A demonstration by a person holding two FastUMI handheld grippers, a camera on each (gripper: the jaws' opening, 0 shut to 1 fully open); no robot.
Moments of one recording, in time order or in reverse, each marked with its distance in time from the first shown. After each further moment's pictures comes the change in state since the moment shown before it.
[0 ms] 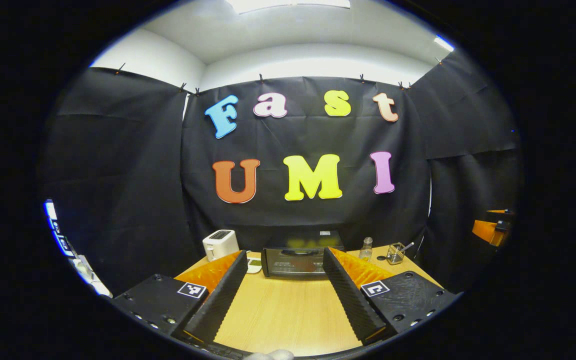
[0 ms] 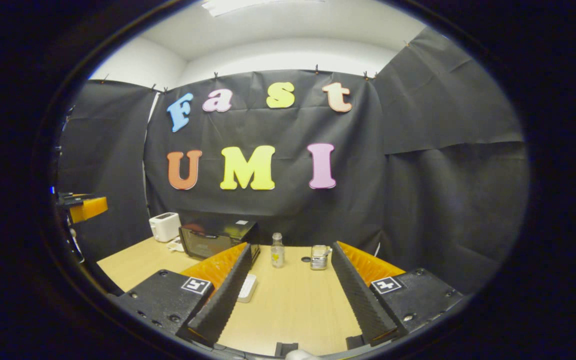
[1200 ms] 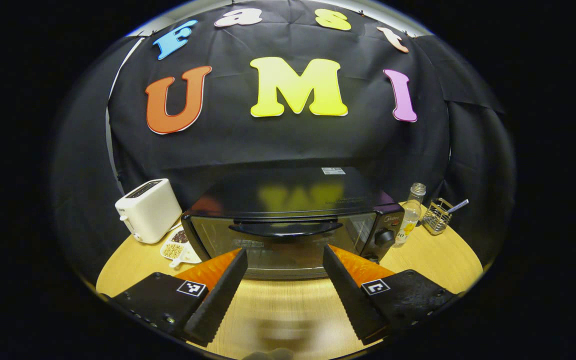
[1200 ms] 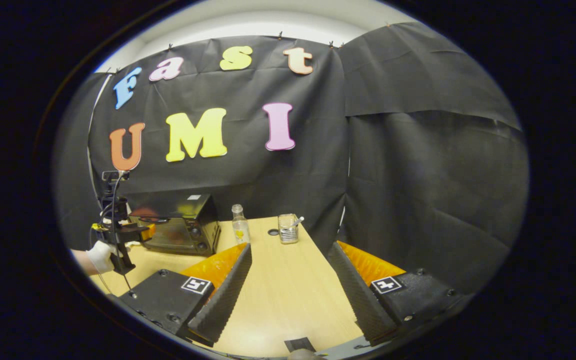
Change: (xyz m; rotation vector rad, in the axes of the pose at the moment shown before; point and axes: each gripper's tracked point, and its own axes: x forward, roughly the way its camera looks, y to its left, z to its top) left arm 0.353 -0.054 -0.203 0.002 0.328 -0.169; right arm 0.080 -0.012 -0.059 0.071 0.202 -0.324
